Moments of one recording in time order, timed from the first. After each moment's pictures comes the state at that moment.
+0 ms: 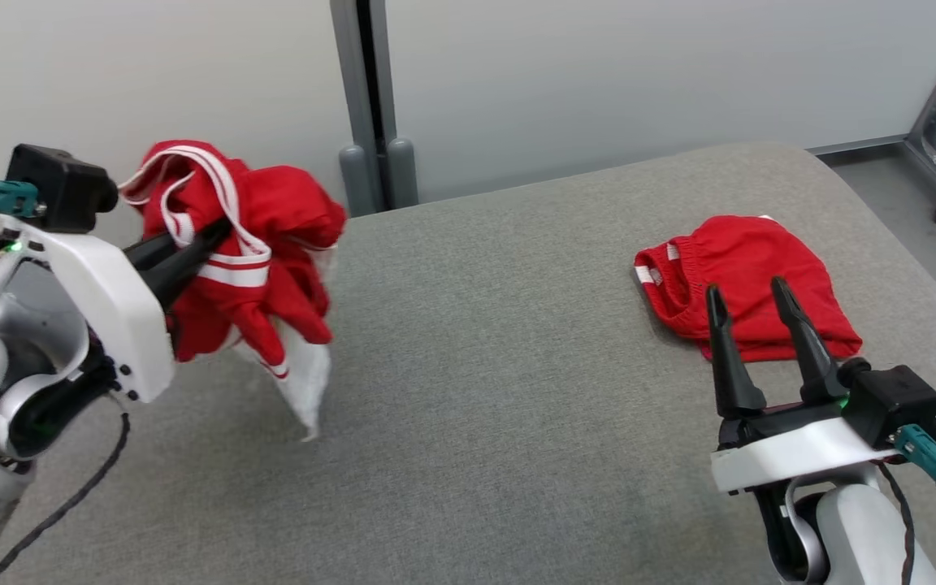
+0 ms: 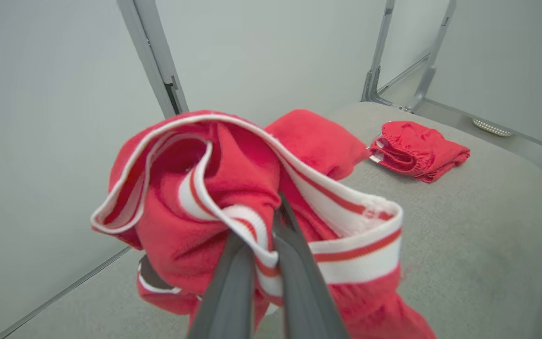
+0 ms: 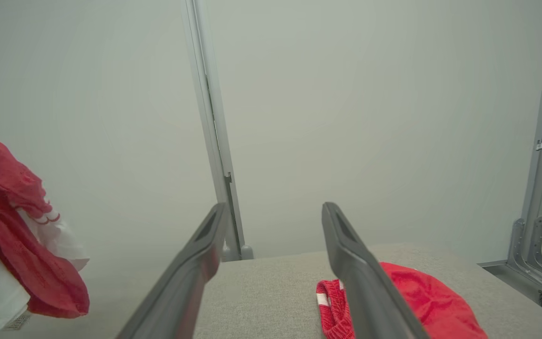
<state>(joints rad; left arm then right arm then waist) -0.62 0.70 -0.56 0.10 -0.91 -0.13 0.43 -0.23 -0.06 0.16 0.23 0.22 0.13 -0.23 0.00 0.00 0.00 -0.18</state>
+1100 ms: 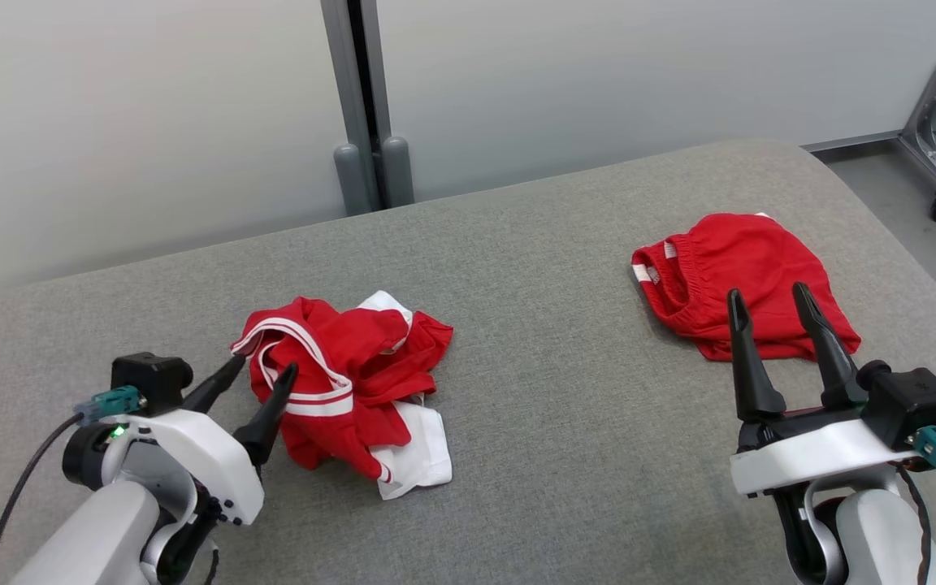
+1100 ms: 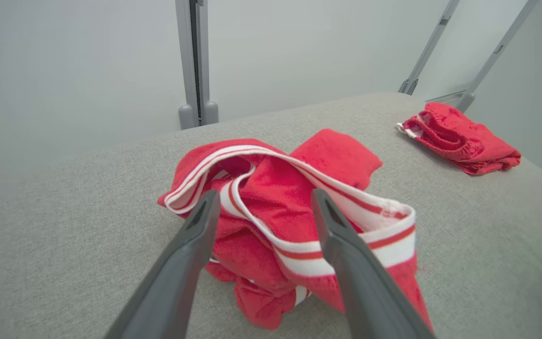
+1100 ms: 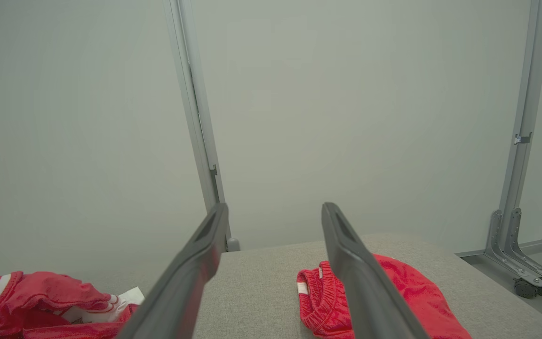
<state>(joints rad) -0.42 0.41 -0.65 0.52 -0.82 -0.09 -0.07 -0.21 -0.07 0.11 0.22 0.22 0.13 -0.20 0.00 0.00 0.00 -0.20</state>
